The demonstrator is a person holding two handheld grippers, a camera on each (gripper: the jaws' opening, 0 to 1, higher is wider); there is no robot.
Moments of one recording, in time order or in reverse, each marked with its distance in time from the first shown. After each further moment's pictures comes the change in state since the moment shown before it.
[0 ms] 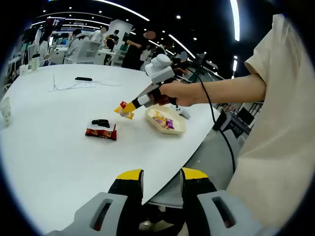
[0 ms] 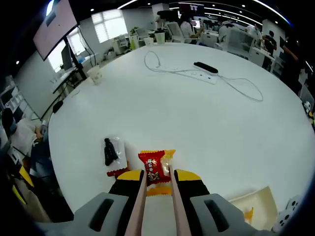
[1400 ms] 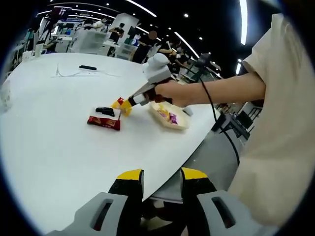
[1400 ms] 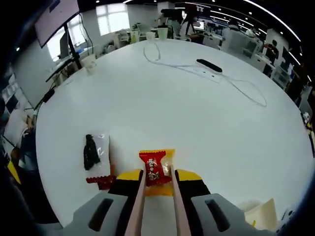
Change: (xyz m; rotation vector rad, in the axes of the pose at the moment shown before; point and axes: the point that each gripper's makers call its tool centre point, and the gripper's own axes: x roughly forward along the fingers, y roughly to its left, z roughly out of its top) left arm 0.004 0.021 -0.015 -0.081 0.038 -0.018; right arm 0.046 -0.012 -0.003 -0.068 0.023 -0.068
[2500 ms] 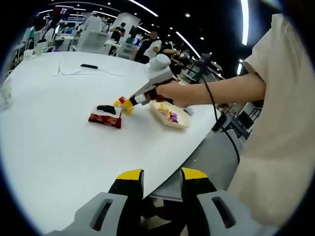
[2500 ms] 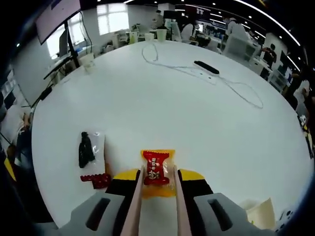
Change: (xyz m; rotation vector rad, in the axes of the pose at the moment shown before) left arm -0.002 0.000 -0.004 -0.010 0.003 0.007; right arm 0.001 -0.007 -0.002 -0.014 -0.019 -0.040
